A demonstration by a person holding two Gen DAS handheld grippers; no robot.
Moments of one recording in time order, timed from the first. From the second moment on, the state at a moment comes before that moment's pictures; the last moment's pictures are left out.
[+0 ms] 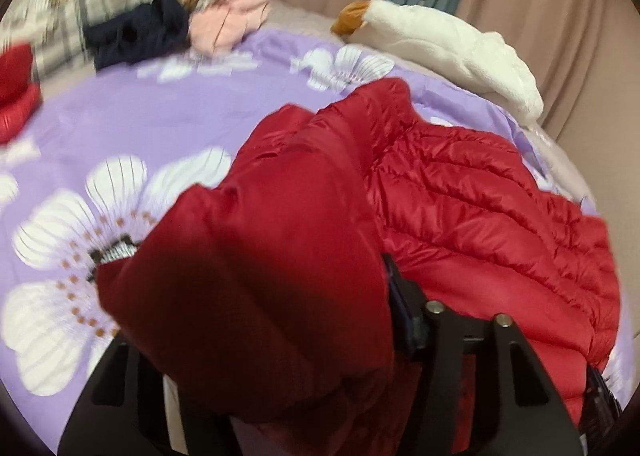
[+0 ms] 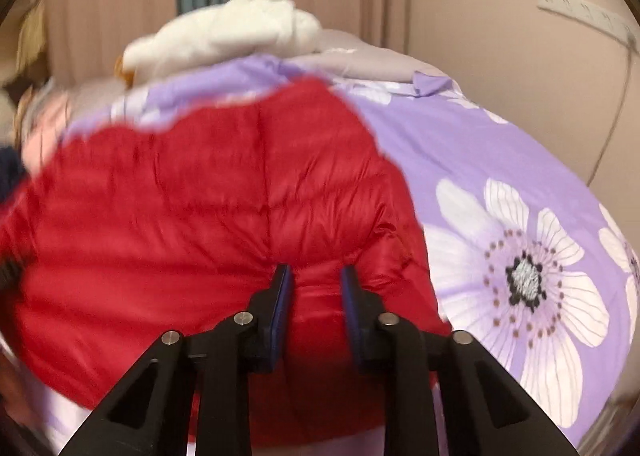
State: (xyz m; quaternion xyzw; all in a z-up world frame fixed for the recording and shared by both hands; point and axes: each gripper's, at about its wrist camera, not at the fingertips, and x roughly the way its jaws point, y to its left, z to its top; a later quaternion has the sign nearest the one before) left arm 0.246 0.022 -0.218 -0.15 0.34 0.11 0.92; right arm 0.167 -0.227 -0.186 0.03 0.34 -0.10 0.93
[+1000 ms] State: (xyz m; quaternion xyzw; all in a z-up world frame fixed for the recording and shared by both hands) left arm 0.197 -0.138 -0.117 -0.06 0.22 -0.10 0.97; right arm 0.164 -0.264 -0.202 0.17 0.34 -0.03 0.92
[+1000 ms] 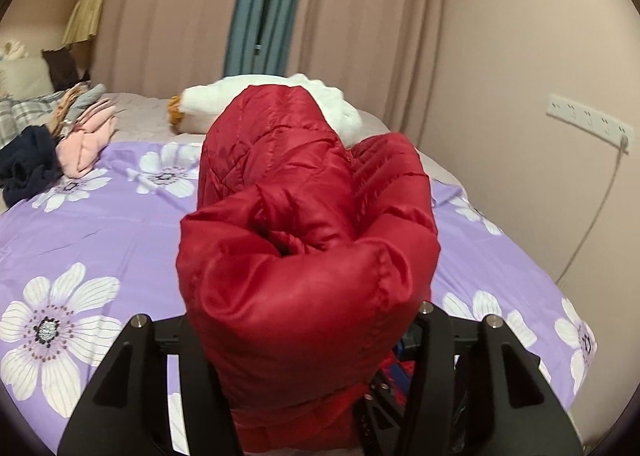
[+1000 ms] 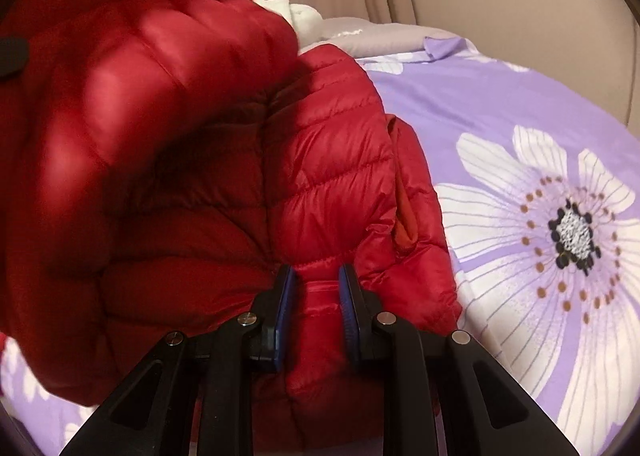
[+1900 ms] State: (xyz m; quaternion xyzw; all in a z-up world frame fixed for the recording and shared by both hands) left arm 0.232 -0.288 -0.205 0.12 0.34 -0.14 0.92; right arm 0.070 -0.371 -0.119 0.23 0.25 -0.16 0.93
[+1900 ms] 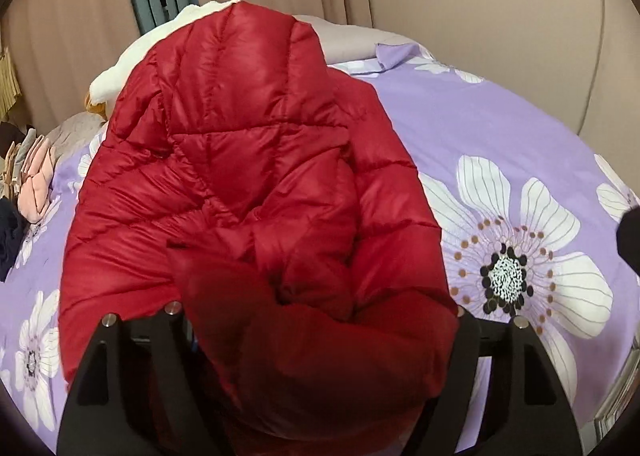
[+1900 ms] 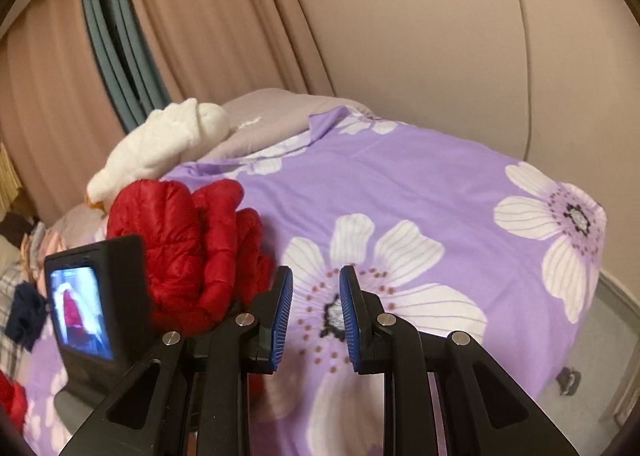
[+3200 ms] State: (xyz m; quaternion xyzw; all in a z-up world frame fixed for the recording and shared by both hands) left arm 0.178 -0.044 -0.106 -0.12 0.28 -0.07 0.95; right arm 0.105 -0.272 -0.038 0.19 0.20 -0.03 0.96
